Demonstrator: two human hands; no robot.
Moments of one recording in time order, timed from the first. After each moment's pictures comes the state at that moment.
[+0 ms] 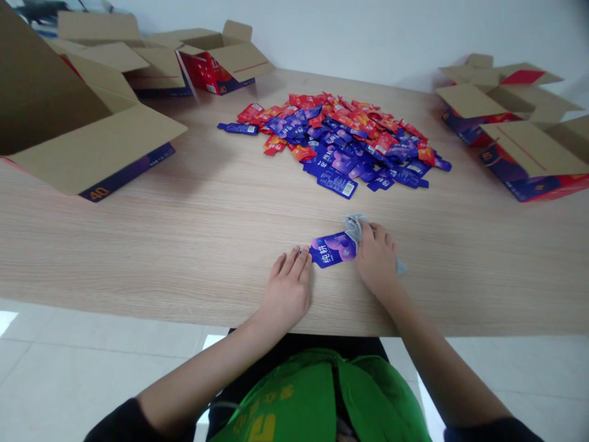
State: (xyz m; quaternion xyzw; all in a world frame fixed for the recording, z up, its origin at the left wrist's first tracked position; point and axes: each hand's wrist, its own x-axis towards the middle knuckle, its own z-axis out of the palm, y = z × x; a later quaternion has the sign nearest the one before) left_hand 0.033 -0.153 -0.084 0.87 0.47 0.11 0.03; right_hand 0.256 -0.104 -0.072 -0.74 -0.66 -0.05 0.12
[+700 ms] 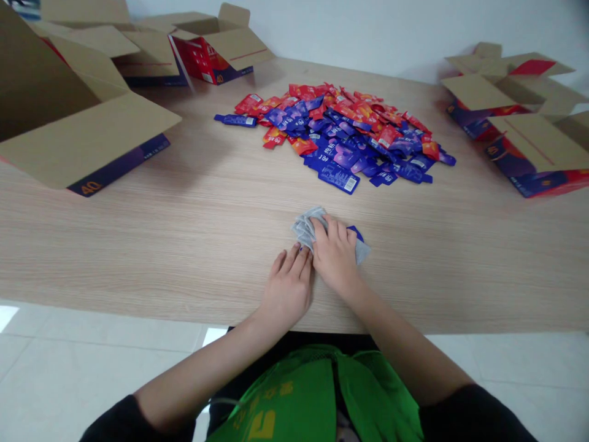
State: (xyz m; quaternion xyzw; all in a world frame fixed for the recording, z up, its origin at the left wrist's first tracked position) left_hand 0.034 -0.153 -0.087 0.87 0.47 0.15 0.01; right_hand 0.179 -0.101 -0.069 -0.64 -0.76 -0.01 0.12
